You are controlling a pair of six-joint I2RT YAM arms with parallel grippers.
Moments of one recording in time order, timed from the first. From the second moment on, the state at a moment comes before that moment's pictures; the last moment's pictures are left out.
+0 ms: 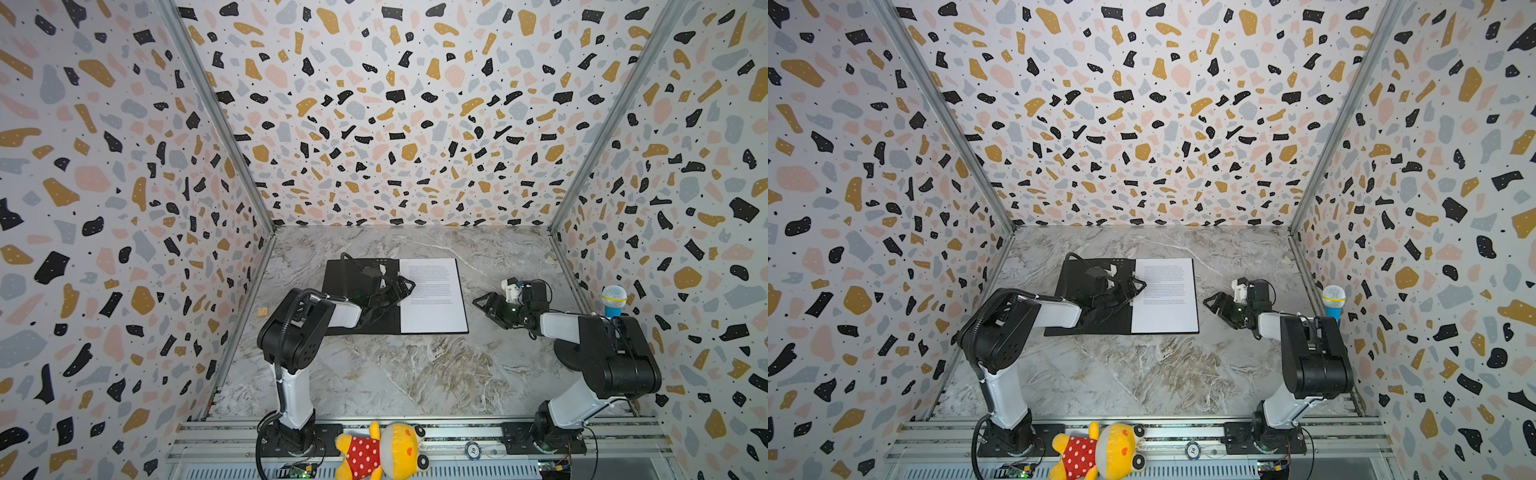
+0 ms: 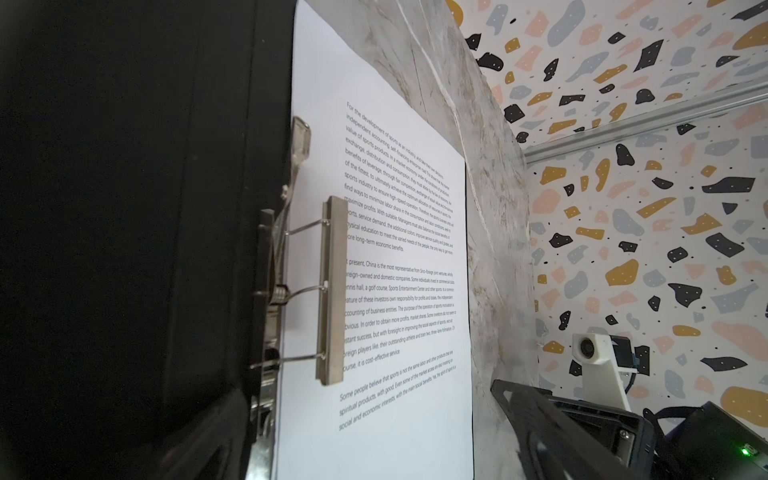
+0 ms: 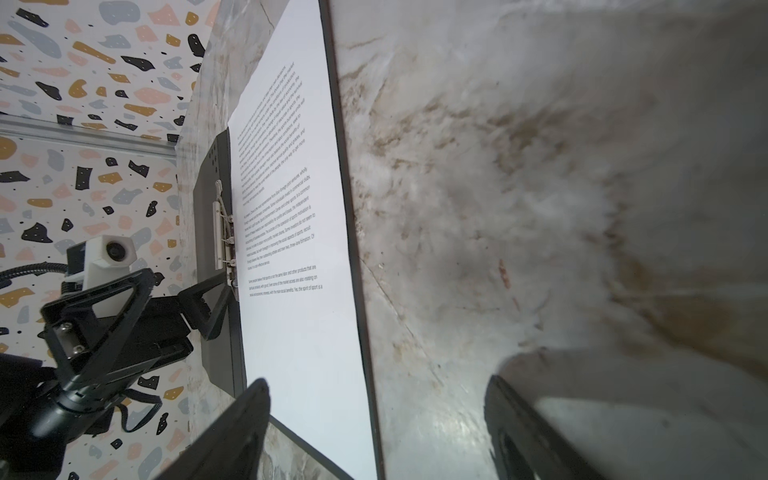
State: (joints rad) left arm -0.47 1.92 0.90 0.46 0.36 -0.93; right arm 0.01 1.61 0.63 0.15 -0.65 0.58
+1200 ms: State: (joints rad) left arm -0.50 2.01 1.10 0.45 0.36 -0.96; right arm -0.08 1.56 0.57 0.14 -0.69 0.55
